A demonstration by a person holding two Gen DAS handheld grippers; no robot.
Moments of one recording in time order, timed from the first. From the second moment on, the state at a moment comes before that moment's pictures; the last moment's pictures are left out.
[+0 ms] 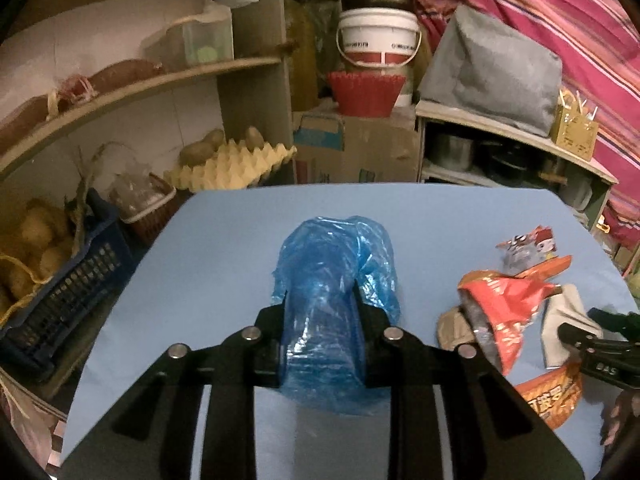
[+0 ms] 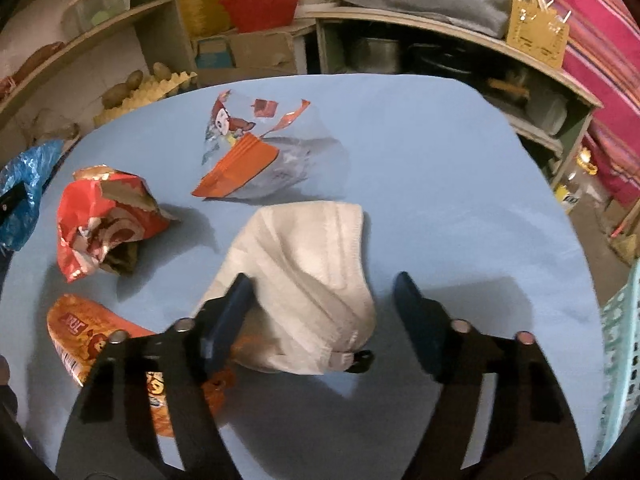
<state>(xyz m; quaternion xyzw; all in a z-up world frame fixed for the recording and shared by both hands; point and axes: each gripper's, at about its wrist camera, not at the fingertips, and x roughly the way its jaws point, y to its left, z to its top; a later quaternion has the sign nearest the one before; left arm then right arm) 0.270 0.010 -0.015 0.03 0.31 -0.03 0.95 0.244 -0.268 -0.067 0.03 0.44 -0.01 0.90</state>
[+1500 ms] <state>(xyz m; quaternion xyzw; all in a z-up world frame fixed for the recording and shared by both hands) 0.190 -0.157 0.033 0.08 0.25 -0.13 0.95 0.111 -0.438 0.027 0.12 0.30 -0.04 0.94</state>
